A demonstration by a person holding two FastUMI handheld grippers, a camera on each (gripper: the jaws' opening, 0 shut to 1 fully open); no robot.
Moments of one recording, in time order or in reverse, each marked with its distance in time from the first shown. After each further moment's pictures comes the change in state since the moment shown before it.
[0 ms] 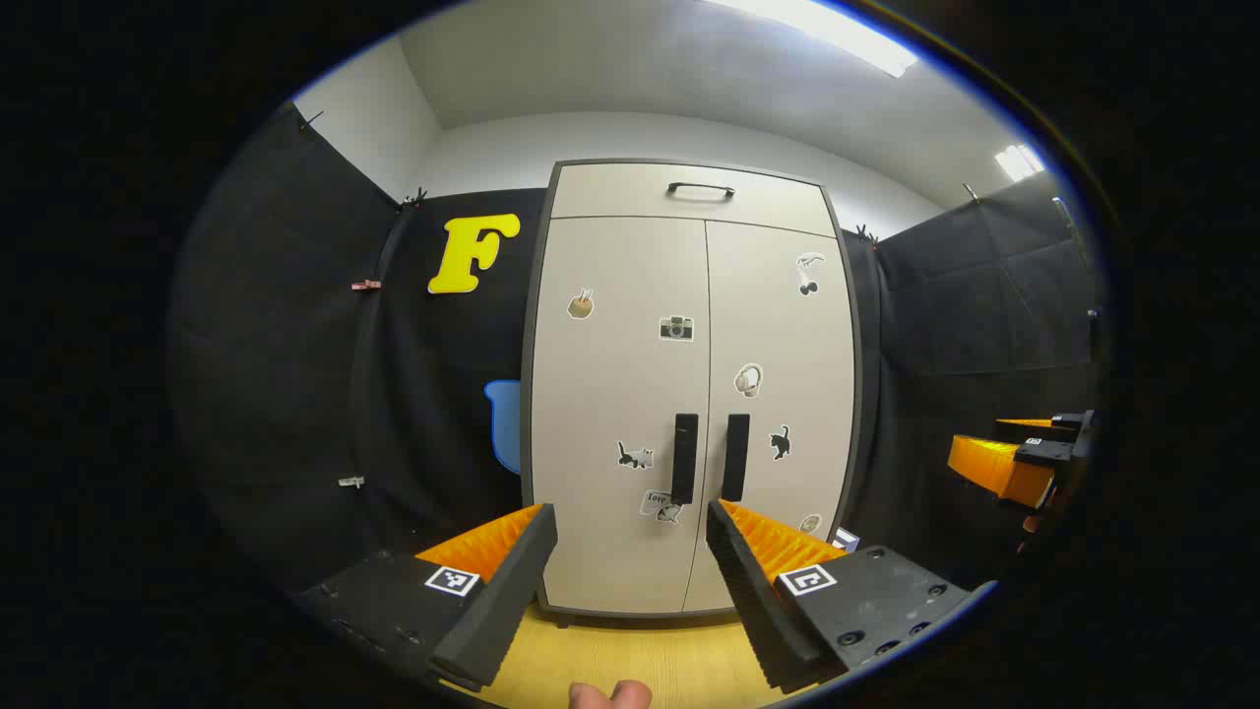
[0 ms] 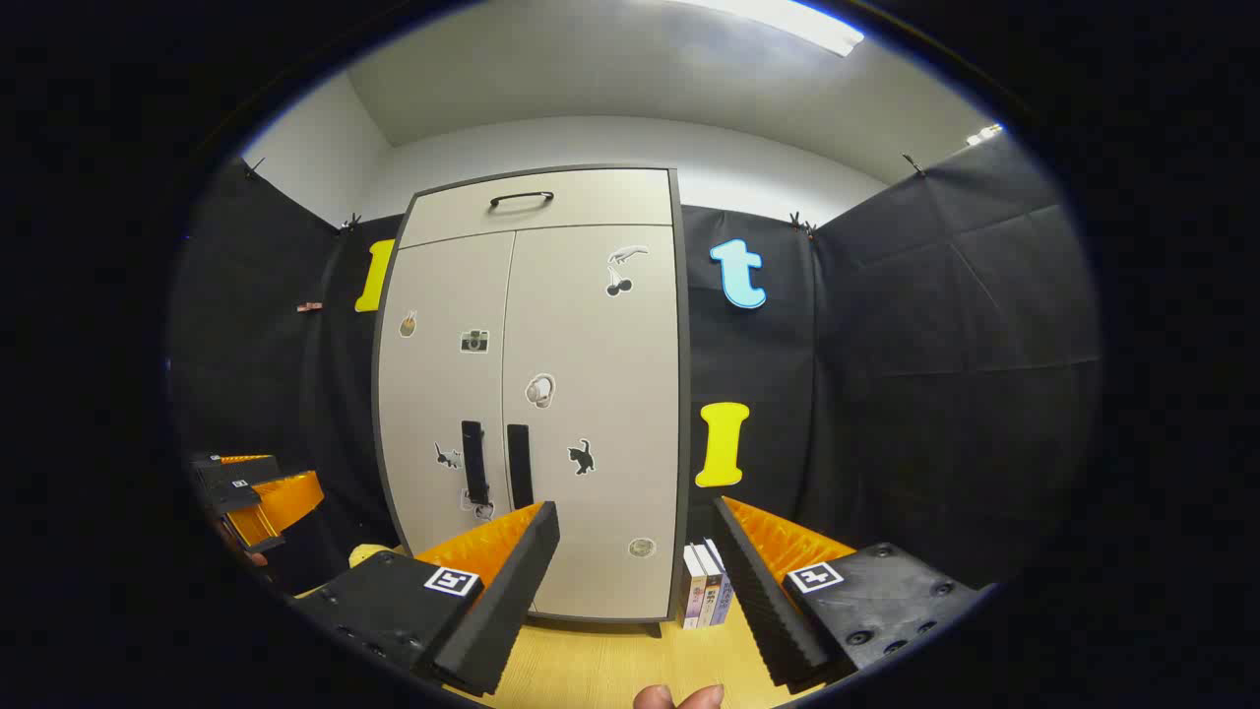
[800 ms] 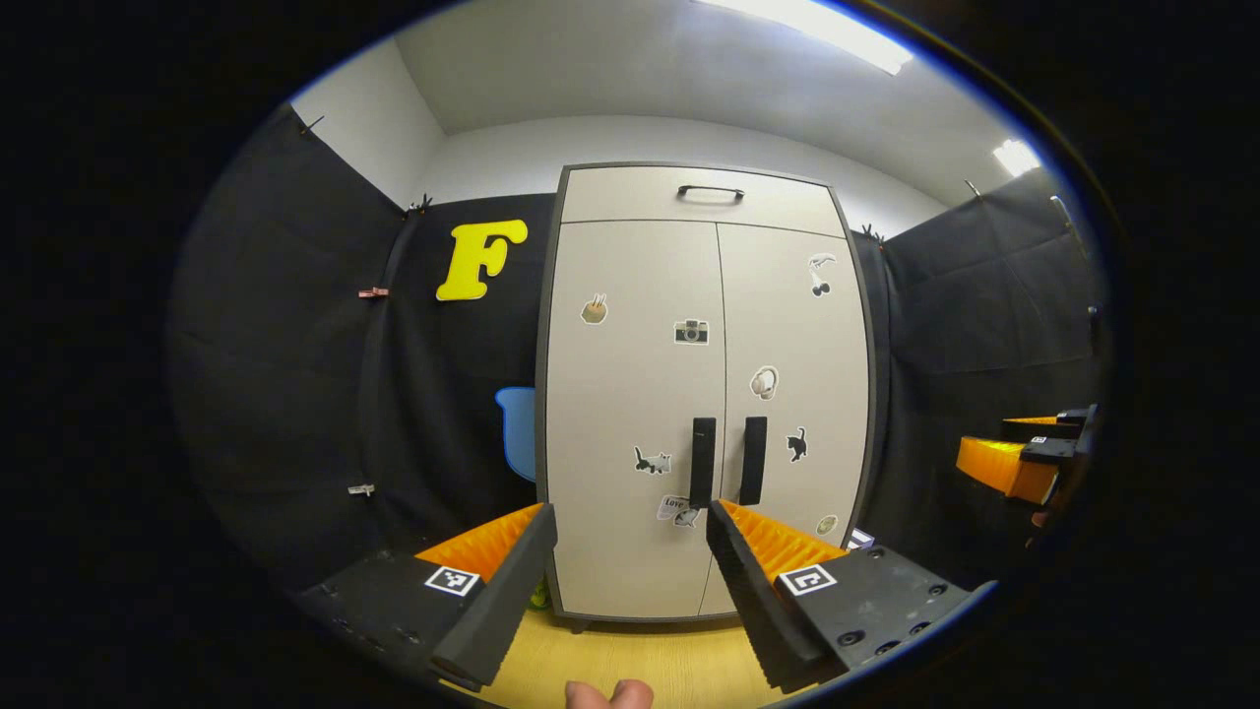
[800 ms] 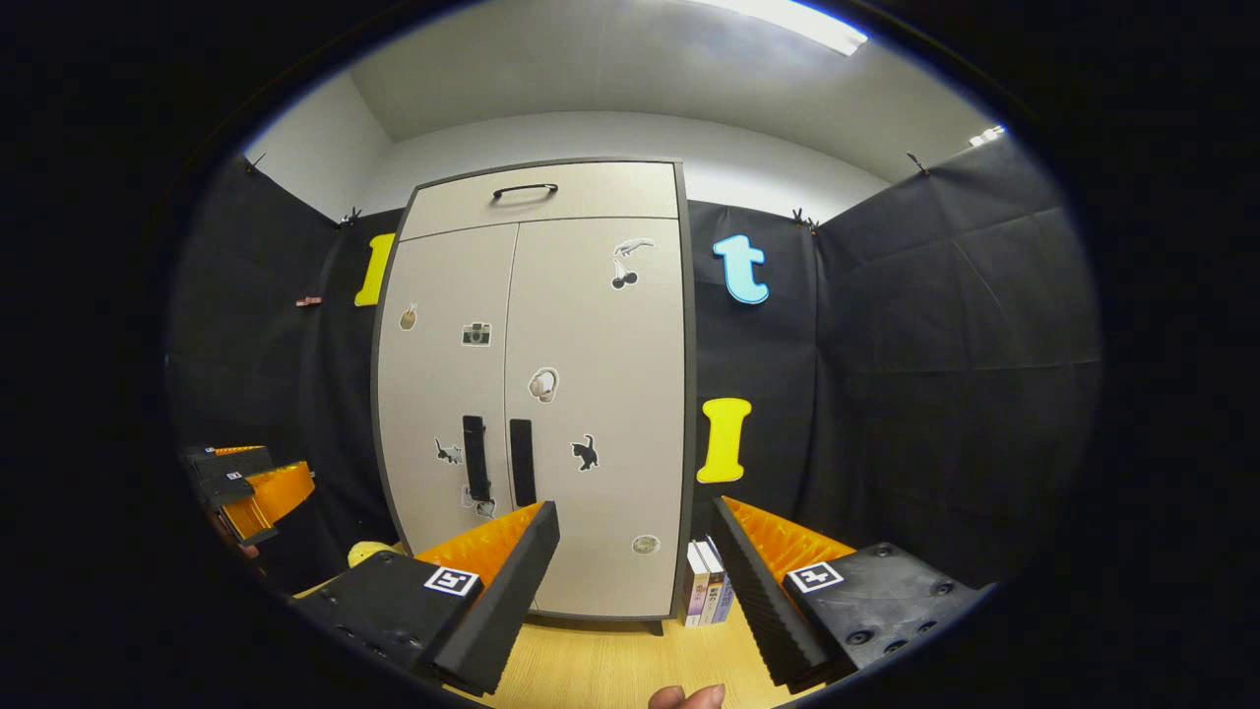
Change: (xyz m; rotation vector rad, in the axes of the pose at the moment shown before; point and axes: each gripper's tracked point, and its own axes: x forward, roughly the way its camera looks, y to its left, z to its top) left arm 0.005 0.018 0.000 0.012 -0.010 0.020; right arm 0.006 0.013 -0.004 -0.008 0.008 0.005
